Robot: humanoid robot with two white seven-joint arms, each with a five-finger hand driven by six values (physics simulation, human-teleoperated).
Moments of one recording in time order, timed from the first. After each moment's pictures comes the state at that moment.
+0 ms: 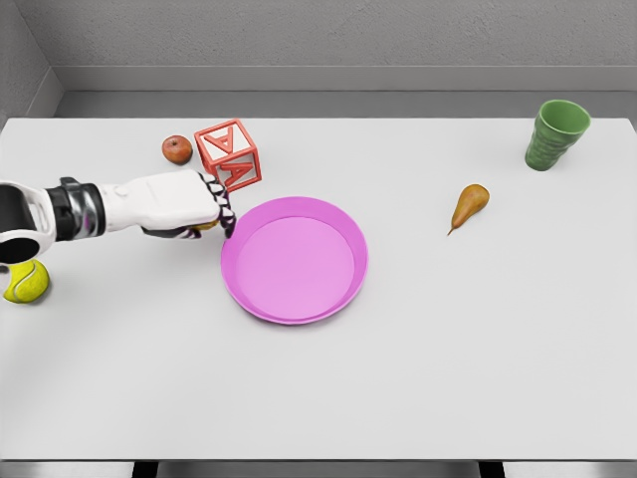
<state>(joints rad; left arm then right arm) -0.58 0.67 -0.53 -1.55 -0.61 -0.61 -0.61 0.02 0.00 -0.22 0.02 0.08 -0.06 -0.08</state>
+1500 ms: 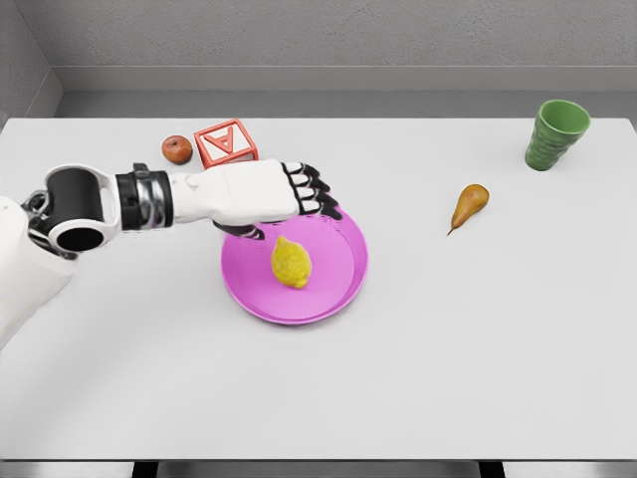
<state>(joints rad) -0.68 0.54 -0.60 -1.63 -0.56 -0.61 -0.61 0.02 0.00 -0.22 0.02 0.08 -0.06 -0.08</state>
